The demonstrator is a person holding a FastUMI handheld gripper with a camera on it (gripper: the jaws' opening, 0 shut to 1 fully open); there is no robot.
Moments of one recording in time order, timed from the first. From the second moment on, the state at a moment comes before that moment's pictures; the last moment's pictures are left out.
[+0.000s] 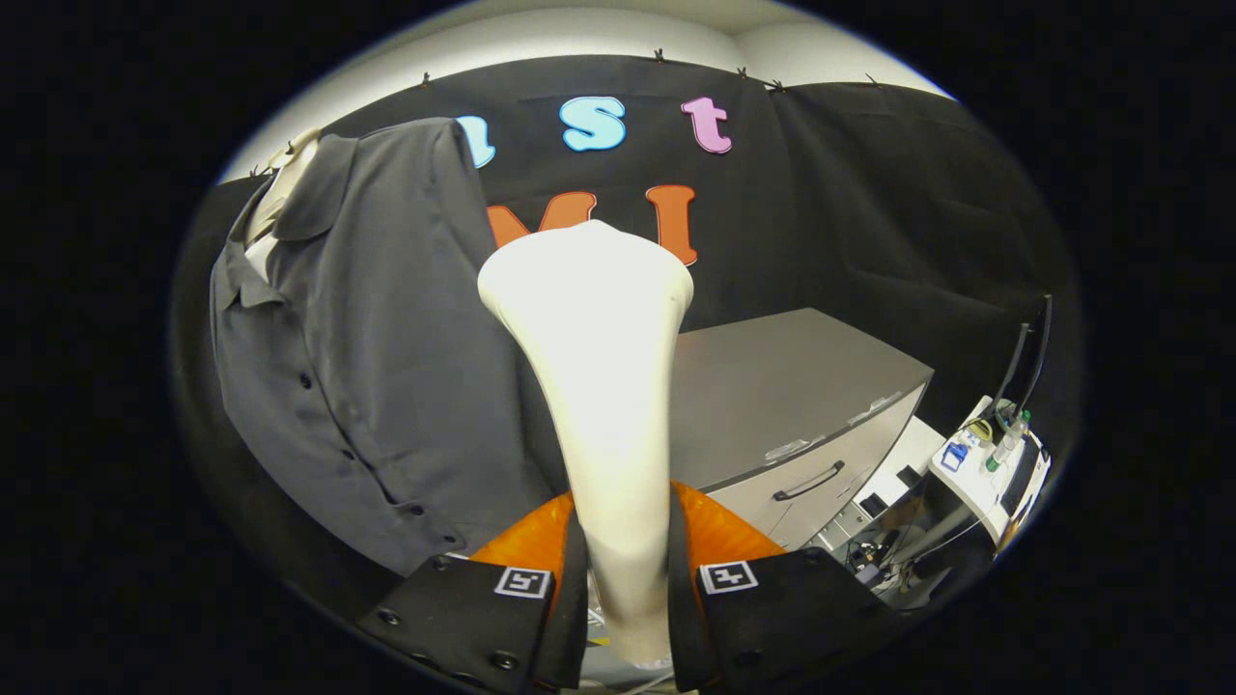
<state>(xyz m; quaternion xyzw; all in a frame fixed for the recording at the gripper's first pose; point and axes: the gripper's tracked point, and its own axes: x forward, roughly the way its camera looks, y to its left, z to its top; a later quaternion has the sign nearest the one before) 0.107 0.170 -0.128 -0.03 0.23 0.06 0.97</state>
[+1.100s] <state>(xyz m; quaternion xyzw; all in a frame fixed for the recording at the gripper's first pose) 0.098 0.309 -0.109 -0.05 0.20 0.11 0.97</state>
